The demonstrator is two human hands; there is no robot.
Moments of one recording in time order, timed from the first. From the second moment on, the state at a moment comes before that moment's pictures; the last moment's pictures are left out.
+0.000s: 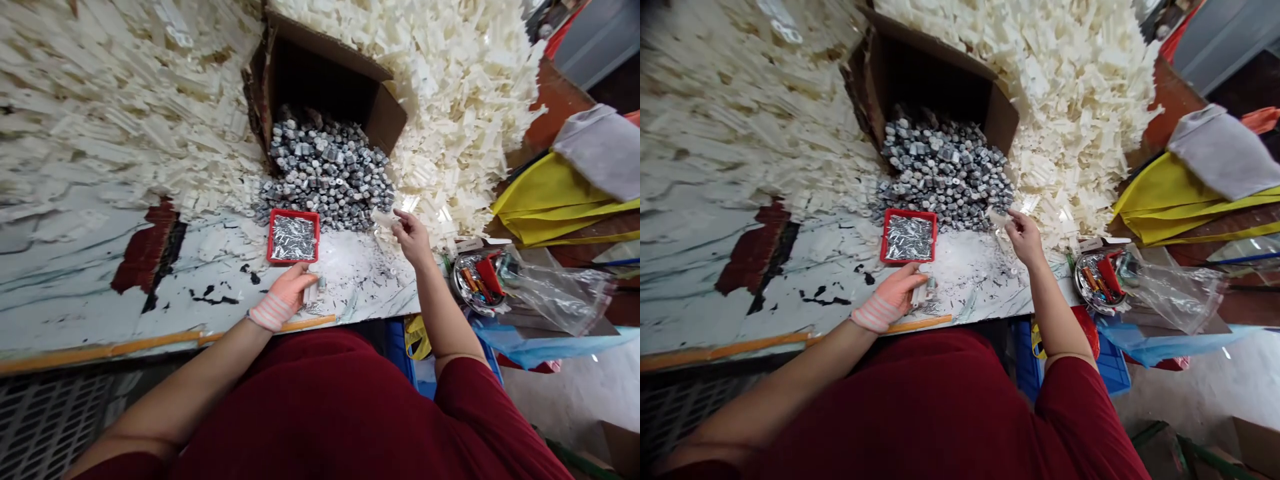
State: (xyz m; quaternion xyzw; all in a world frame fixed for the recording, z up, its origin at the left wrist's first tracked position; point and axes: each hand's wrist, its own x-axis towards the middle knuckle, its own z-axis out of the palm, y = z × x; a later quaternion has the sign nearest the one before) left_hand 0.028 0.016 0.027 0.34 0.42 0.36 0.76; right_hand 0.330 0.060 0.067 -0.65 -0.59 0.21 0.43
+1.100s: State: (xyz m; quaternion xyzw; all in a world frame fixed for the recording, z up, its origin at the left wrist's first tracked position) left_hand 0.011 0.008 0.023 0.48 0.44 0.29 0.70; right_hand 0.202 0.038 0.044 -0.48 -0.53 0.67 0.19
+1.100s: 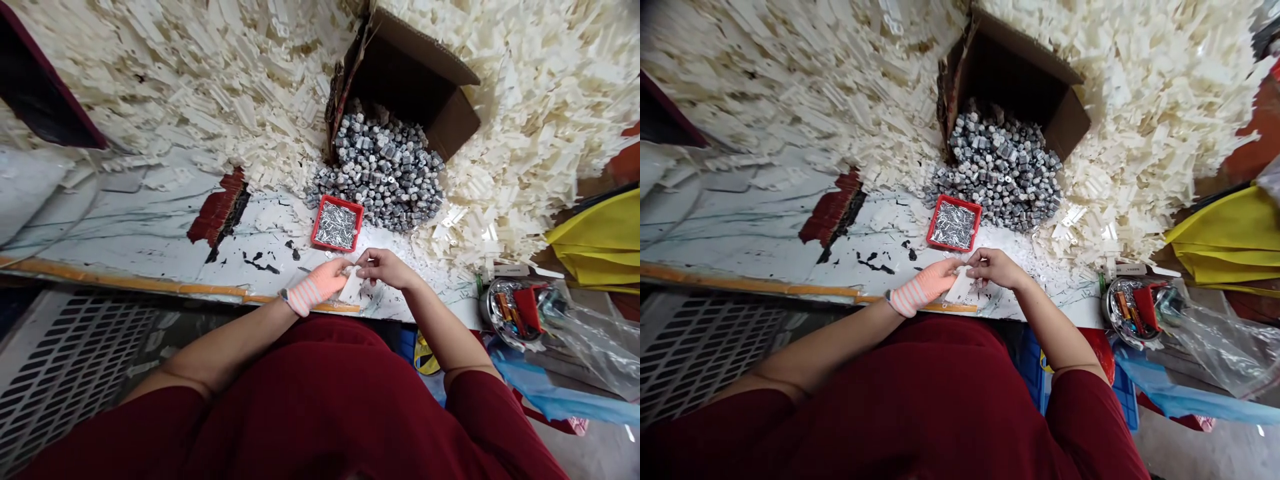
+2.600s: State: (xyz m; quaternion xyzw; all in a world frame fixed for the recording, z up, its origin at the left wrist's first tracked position) left_hand -0.004 -0.005 0.019 0.44 0.39 0.47 0.66; right_hand 0.176 -0.002 0.046 -0.44 -0.88 0.16 0.09
